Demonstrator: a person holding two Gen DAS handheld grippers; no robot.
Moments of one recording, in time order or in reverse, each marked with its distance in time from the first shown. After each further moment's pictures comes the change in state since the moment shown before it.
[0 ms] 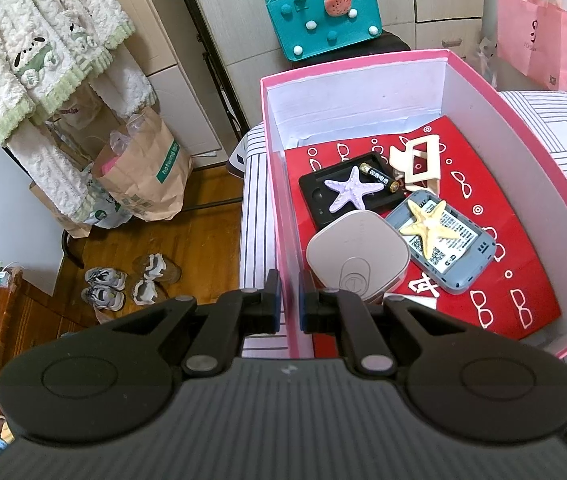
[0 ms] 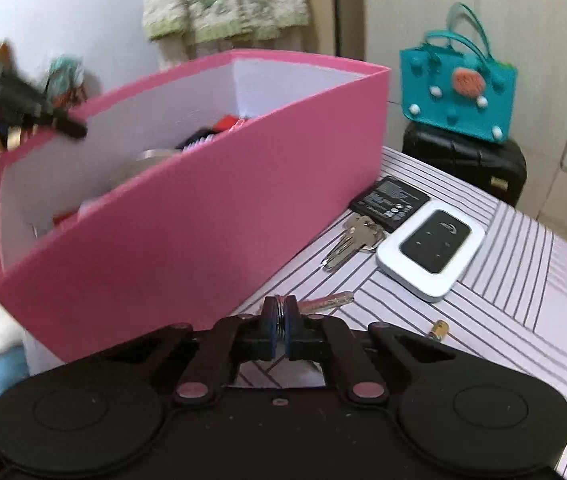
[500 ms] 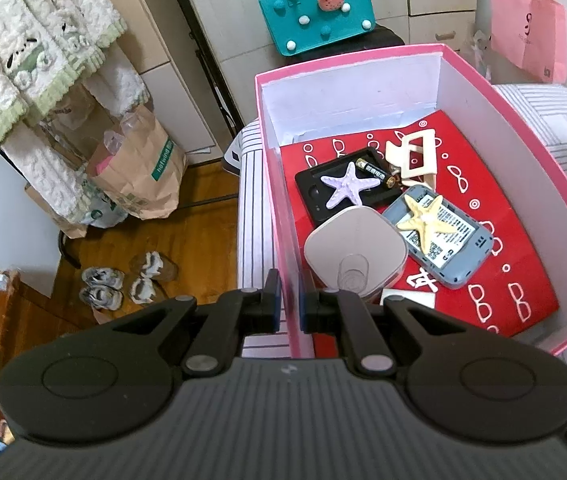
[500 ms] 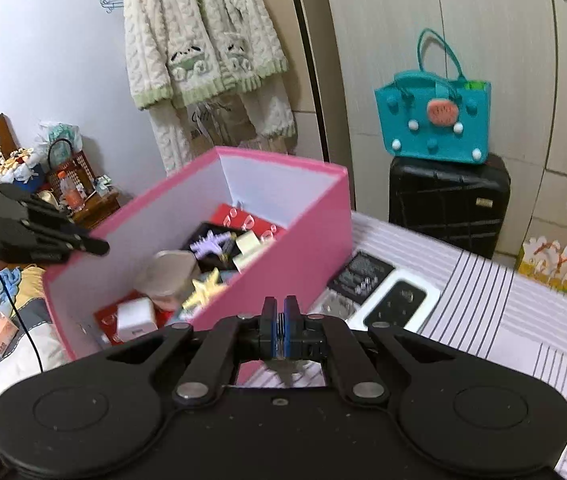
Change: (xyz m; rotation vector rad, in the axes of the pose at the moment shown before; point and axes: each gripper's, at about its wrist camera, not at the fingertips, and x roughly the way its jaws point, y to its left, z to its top) left arm 0.002 0.001 0.004 0.010 0.017 -0.024; right arm -0.065 -0.006 0.061 0.058 -0.075 0.015
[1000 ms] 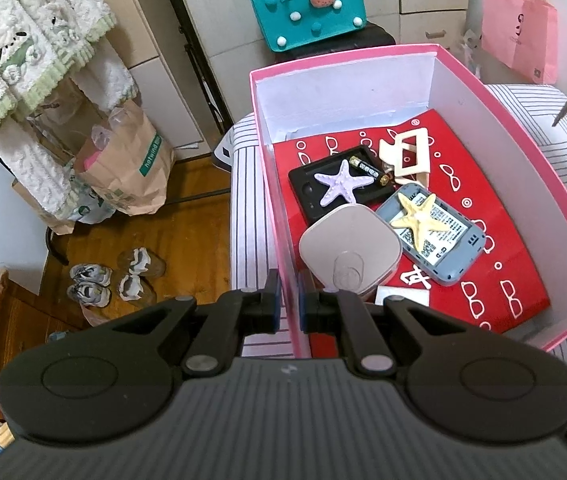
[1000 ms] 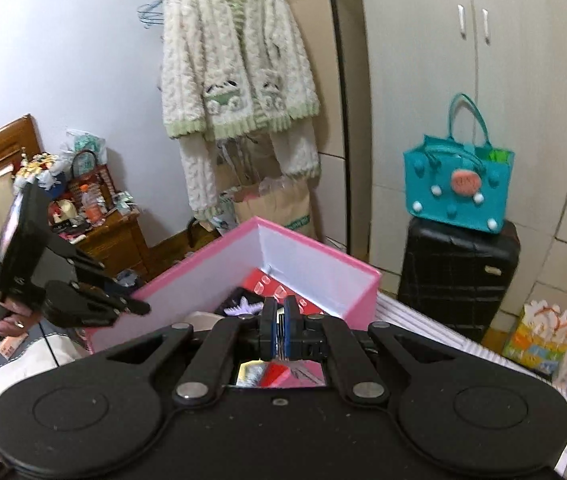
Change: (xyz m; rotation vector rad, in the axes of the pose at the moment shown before) left arm 0.000 0.007 0.000 0.003 0.016 -0.046; right arm -0.026 0.037 0.065 -0.114 -0.067 0.052
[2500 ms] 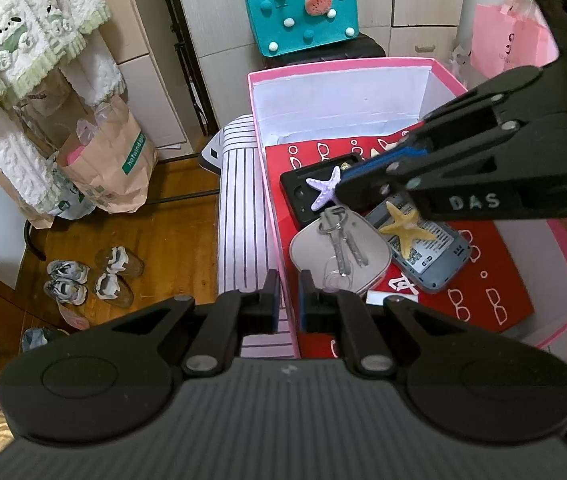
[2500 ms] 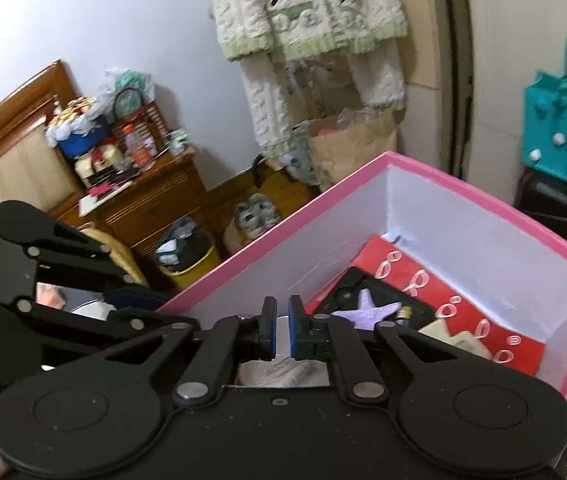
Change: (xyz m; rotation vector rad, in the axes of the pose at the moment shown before) left arm -0.002 0.014 -0.005 -0.048 -0.031 -0.075; right arm 0.166 0.059 0.000 -0.014 0.186 0.146
